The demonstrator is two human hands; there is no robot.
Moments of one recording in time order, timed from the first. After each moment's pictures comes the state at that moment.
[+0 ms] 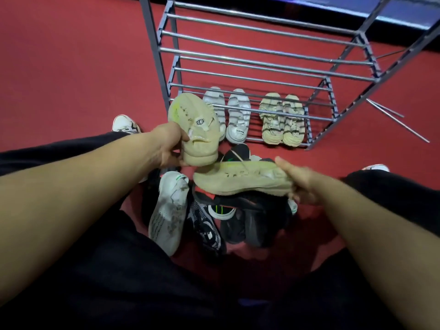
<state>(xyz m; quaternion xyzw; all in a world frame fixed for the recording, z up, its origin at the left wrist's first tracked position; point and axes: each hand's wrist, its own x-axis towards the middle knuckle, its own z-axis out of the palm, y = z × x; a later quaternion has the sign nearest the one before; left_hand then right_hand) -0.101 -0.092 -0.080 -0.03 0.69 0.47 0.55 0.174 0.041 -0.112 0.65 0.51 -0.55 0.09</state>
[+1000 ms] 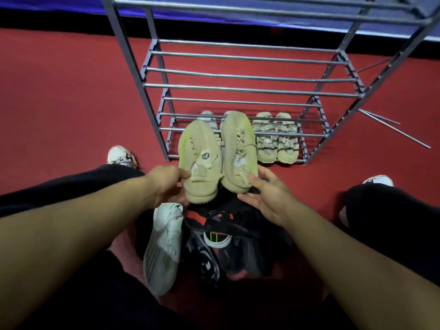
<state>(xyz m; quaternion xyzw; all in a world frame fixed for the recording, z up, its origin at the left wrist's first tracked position) -0.086 -0.084 -0.101 0.04 0.74 0.42 0.52 0.122 0.018 -0.113 0.49 0.35 -0.77 -0.21</state>
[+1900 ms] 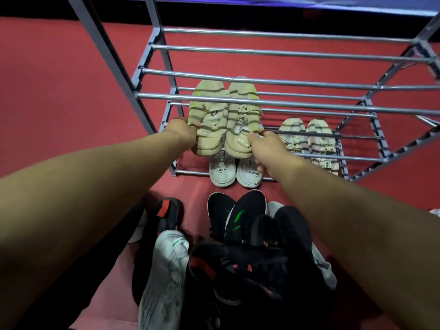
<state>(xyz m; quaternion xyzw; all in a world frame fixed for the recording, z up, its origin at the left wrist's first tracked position) -0.209 0.087 -0.145 0.20 0.88 0.32 0.29 -0.030 0.180 -0.162 0.58 0.62 -0.52 -0.08</state>
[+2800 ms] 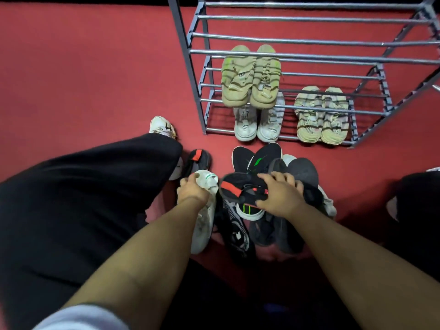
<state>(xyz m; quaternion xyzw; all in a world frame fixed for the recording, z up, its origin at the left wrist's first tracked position) -0.068 -0.160 -0.216 0.11 0.92 0.18 0.32 0.117 -0.019 -0.184 0.41 0.87 -0.22 0.18</state>
